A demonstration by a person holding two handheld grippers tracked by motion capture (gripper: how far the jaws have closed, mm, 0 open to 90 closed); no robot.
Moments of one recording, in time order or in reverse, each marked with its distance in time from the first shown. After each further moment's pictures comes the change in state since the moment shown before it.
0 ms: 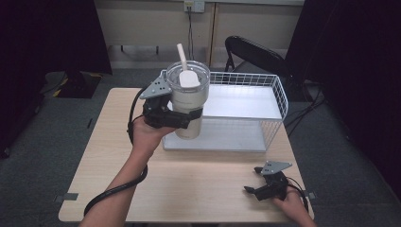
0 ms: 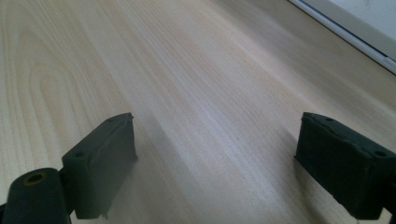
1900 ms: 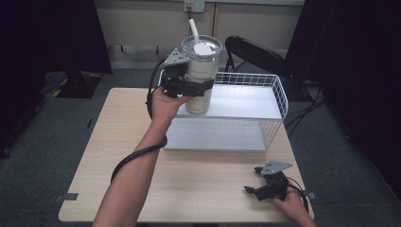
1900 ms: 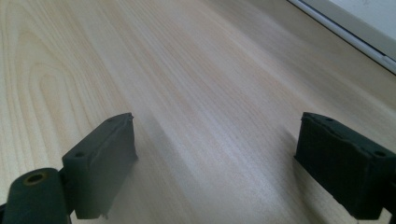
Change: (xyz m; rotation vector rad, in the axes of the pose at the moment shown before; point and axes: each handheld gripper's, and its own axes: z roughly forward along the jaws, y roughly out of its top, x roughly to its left) left arm 0.038 0.038 0.064 0.011 0.102 -0.006; right arm 0.000 0.000 0.000 -0.001 -0.002 0.003
